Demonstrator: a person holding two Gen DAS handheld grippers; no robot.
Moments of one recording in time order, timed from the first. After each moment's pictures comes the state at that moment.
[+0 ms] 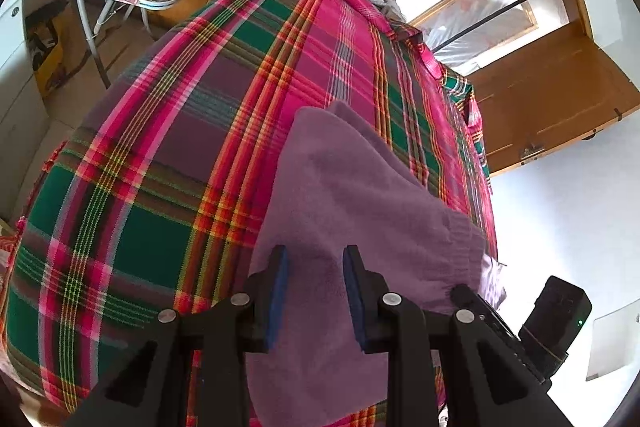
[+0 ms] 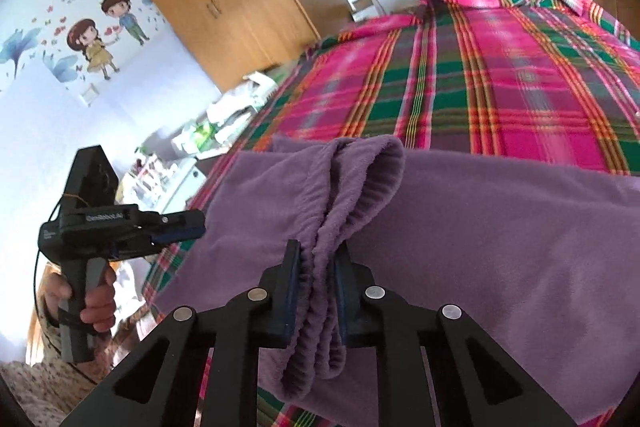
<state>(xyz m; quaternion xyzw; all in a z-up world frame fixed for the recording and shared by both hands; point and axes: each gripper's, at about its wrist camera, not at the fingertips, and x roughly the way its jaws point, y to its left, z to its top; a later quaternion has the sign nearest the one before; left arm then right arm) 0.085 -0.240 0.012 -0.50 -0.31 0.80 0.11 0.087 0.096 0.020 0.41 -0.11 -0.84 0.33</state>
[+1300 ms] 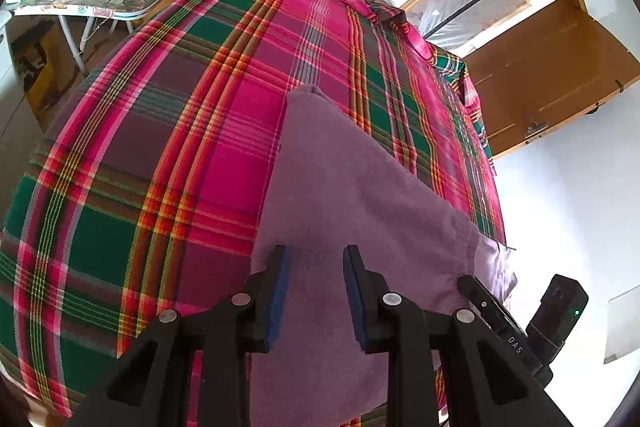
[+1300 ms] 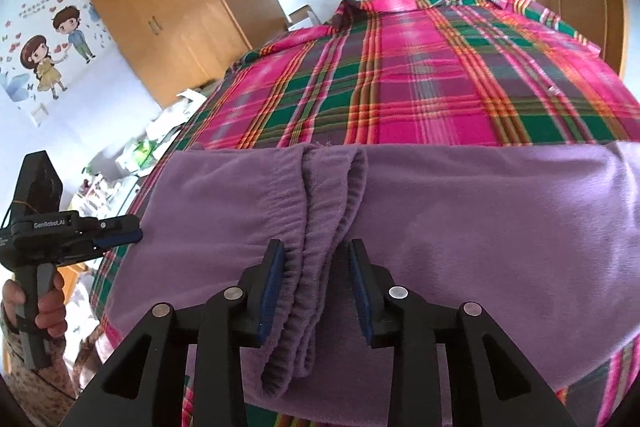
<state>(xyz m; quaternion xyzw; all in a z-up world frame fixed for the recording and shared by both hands) 0.079 -0.201 0.015 -0.51 -0.27 0.81 0.12 0.091 0.154 0.005 0.40 -0.08 -0.89 0.21</state>
